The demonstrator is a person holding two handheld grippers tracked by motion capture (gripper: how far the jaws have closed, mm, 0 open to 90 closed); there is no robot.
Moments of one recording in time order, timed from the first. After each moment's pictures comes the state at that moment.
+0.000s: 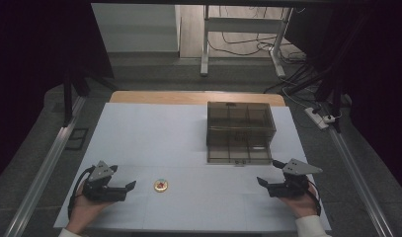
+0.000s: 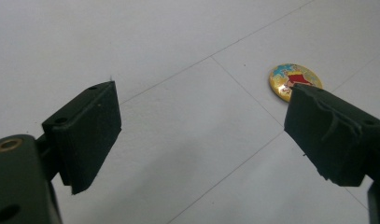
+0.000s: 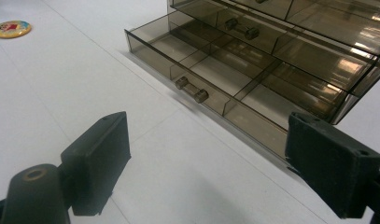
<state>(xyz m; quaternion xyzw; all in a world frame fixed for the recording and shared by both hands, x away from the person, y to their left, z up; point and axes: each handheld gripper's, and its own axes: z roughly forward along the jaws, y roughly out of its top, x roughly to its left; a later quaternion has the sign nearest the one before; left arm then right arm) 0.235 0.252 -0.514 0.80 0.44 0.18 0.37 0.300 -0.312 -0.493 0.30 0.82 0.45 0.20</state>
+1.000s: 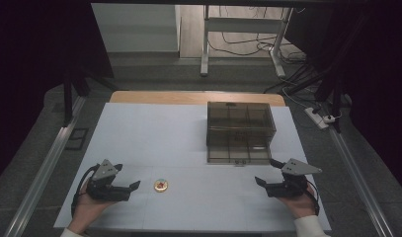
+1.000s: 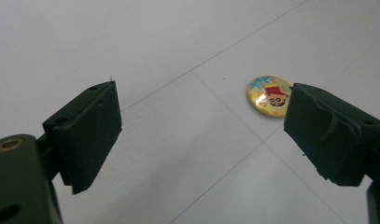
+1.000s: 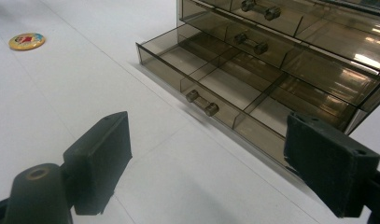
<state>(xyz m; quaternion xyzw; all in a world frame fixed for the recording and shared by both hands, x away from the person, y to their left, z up) 0.238 0.237 -0.502 0.81 0.42 0.17 0.38 0.296 -0.304 -0.486 0.29 0.81 0.46 0.20</state>
